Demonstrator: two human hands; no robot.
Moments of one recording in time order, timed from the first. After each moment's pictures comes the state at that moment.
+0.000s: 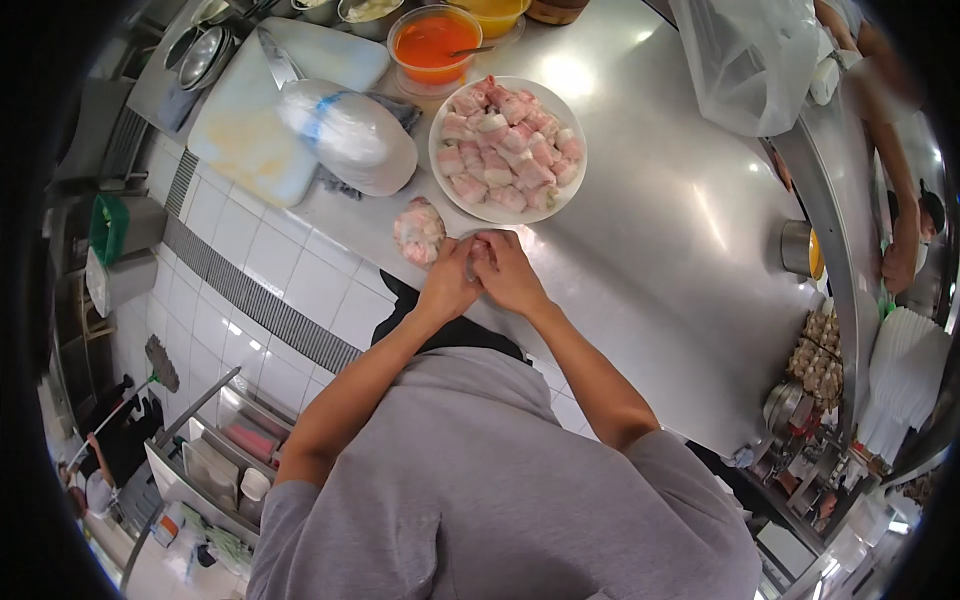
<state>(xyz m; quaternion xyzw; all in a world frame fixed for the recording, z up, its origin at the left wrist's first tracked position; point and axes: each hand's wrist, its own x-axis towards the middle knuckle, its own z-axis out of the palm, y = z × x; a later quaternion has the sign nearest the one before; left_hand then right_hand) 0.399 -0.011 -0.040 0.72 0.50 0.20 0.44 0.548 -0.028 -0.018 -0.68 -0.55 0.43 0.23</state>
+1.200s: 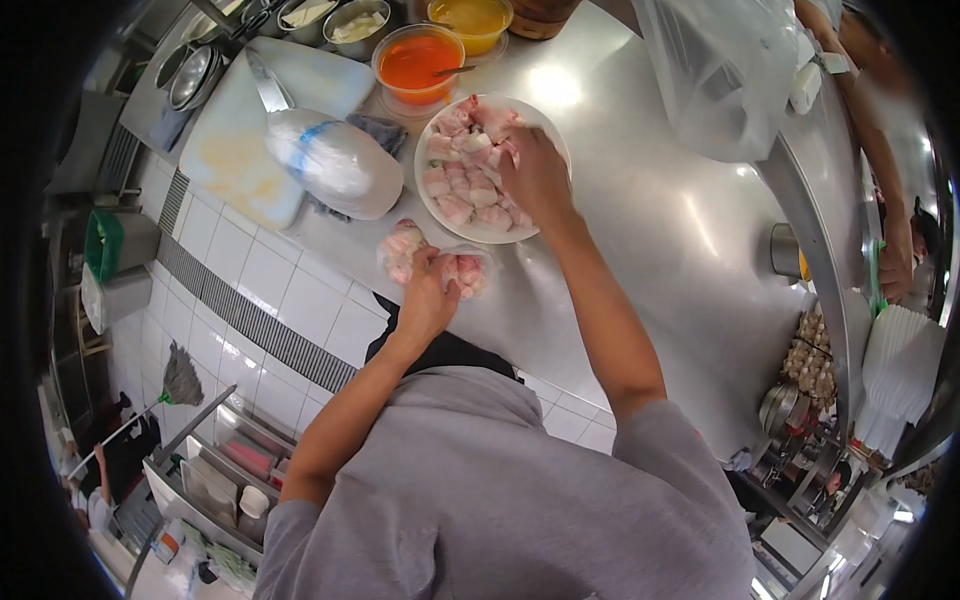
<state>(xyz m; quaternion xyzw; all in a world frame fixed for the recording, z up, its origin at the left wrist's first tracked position) 0.393 -0.003 -0.025 0.71 0.52 0.26 0.39 0.611 0.115 0.033 -0.68 -0.67 0.10 0.29</state>
